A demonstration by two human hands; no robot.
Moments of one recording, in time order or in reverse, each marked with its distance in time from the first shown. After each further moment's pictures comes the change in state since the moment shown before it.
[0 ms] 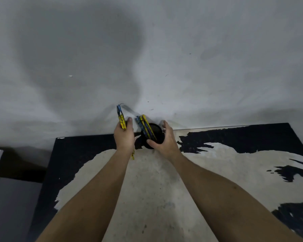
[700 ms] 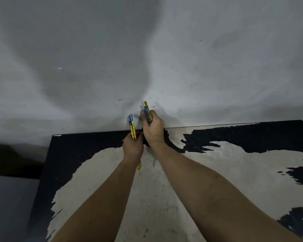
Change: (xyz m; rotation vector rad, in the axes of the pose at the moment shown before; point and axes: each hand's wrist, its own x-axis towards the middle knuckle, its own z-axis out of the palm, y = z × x) left_hand 0.005 -0.061 0.014 0.152 -0.127 -0.110; right_hand 0.054 -0.047 0.059 0.121 0.278 -0.111
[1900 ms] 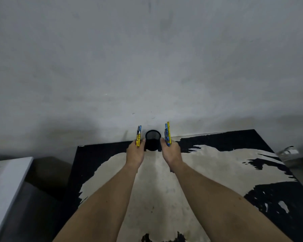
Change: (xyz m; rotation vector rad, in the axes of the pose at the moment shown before) left_hand -0.154 0.051 -0.098 0.145 -0.108 0.272; right_hand -0.181 -0.114 -0.123 -0.007 0.034 0.293
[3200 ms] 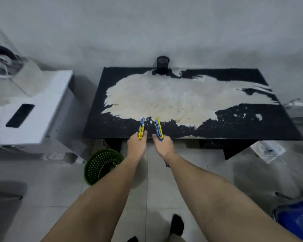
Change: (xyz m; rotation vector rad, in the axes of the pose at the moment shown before) left_hand -0.442 -0.187 -0.055 0.193 0.092 -0.091; right_hand -0.402 0.215 -0.068 -0.172 -0.295 0.090
